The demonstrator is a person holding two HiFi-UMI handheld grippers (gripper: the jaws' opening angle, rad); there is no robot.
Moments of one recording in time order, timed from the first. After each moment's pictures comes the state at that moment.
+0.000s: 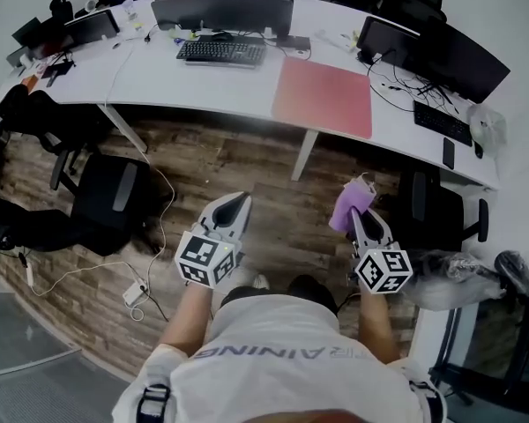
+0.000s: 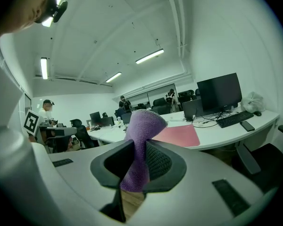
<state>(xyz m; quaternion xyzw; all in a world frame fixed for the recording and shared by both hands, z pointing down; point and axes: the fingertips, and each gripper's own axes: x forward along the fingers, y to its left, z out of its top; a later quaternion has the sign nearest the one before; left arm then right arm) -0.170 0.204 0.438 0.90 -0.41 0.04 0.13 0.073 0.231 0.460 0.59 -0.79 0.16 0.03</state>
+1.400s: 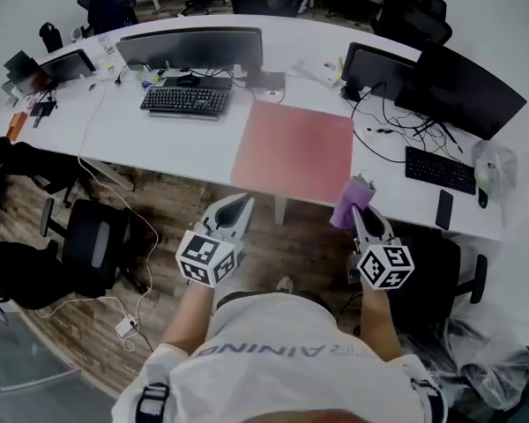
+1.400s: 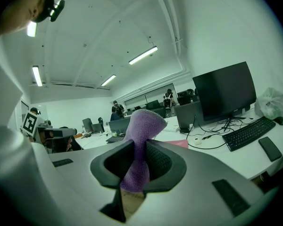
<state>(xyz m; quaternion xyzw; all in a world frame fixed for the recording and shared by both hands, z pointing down) 0.016 -0.060 0.431 0.90 -0.41 0.05 0.12 0.255 -0.048 0.465 0.57 -0.80 0.17 0.01</state>
